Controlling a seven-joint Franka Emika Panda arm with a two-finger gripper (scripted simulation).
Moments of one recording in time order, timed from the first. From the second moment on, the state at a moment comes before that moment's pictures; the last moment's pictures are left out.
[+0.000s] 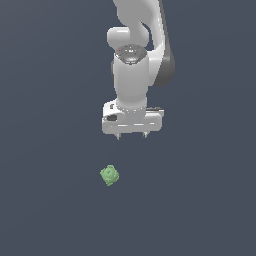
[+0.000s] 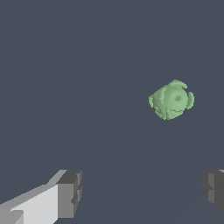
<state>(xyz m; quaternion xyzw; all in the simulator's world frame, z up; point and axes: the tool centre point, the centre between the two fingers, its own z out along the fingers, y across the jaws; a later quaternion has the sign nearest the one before) 0.021 0.015 0.203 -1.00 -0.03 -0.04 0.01</state>
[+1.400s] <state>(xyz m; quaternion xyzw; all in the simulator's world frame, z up) 0.102 -0.065 0.107 -0.96 -0.28 0.00 0.00</state>
